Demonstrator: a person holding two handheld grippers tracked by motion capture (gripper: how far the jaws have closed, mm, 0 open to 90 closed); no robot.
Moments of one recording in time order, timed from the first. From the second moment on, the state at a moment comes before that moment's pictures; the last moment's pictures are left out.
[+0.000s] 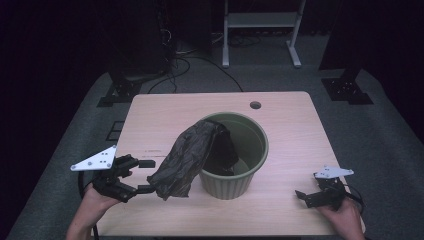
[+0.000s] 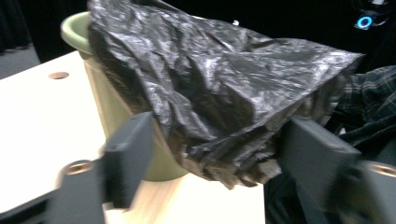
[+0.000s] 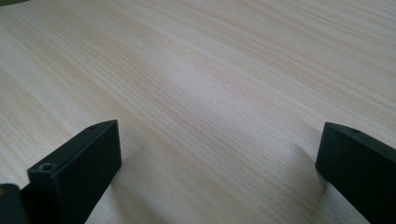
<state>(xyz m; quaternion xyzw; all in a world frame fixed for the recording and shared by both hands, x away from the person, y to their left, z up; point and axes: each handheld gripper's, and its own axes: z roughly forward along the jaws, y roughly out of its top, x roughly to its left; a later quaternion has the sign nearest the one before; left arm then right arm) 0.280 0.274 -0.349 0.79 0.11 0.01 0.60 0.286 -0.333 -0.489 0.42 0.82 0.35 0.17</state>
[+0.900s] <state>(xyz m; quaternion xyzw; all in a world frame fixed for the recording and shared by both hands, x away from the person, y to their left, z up) 0.326 0.211 -0.323 0.76 0.06 0.01 0.65 0.286 -0.333 -0.488 0.42 0.82 0.34 0.17</state>
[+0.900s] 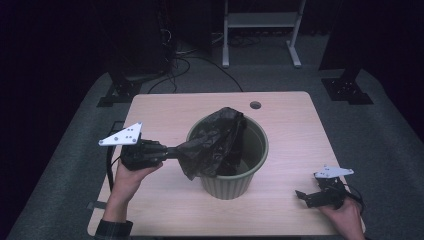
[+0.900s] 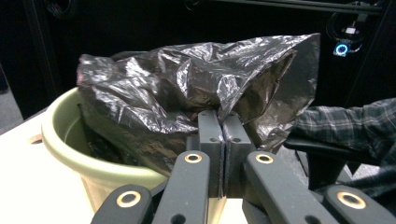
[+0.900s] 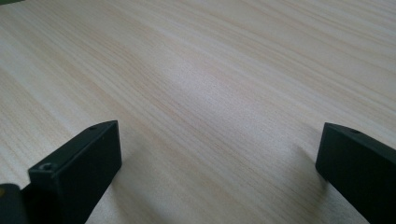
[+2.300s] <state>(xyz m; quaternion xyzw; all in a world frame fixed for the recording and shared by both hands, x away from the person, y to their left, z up) 0.361 0.176 -0.314 0.75 0.07 0.00 0.66 0.307 -0.308 -0.374 0.25 0.78 0.57 0.12</state>
